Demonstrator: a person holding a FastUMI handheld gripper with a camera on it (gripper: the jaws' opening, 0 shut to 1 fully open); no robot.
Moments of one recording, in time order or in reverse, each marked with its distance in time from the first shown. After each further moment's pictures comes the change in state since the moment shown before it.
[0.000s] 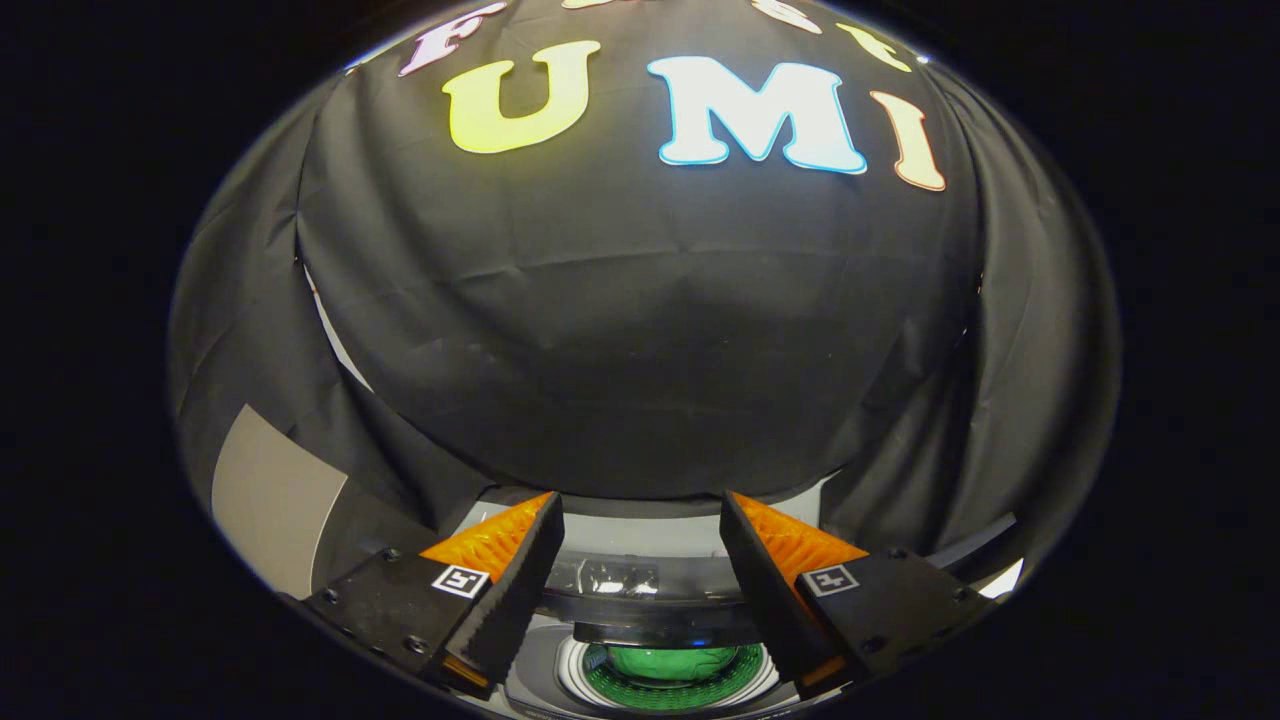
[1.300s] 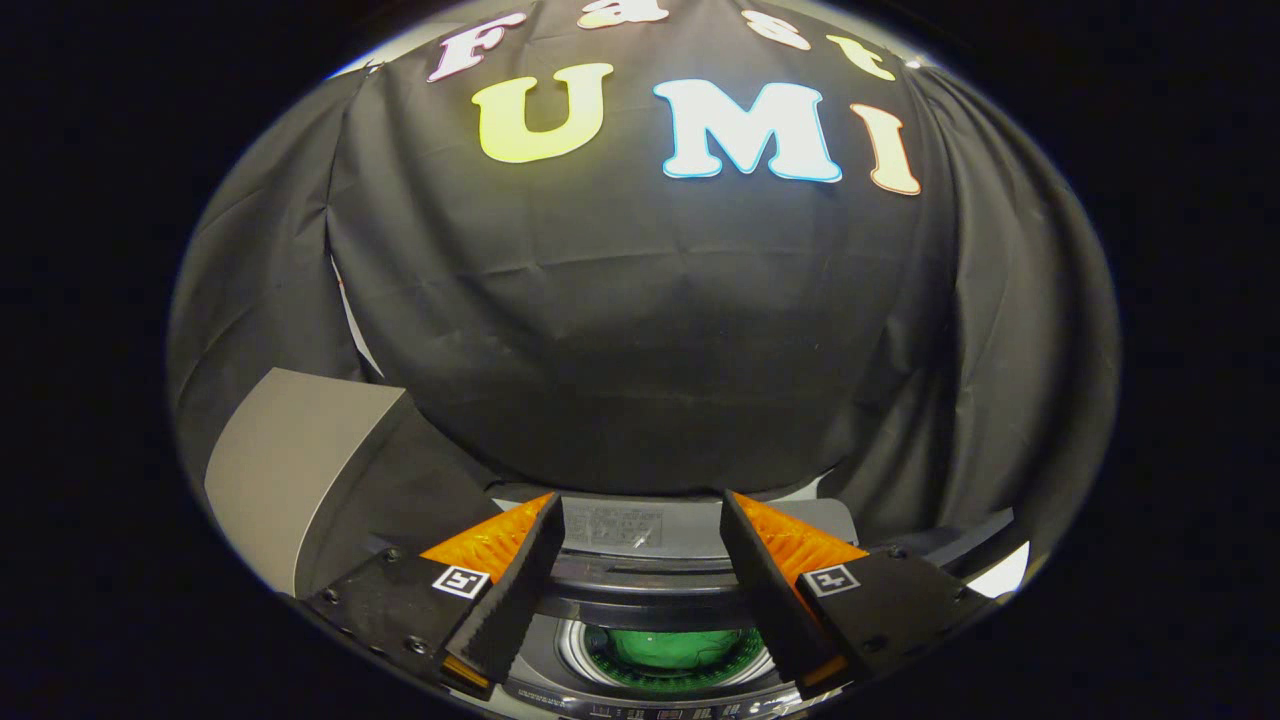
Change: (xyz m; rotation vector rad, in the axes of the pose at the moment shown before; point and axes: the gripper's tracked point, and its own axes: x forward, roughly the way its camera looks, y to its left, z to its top) arm -0.064 0.007 -0.063 -0.012 -0.067 -0.003
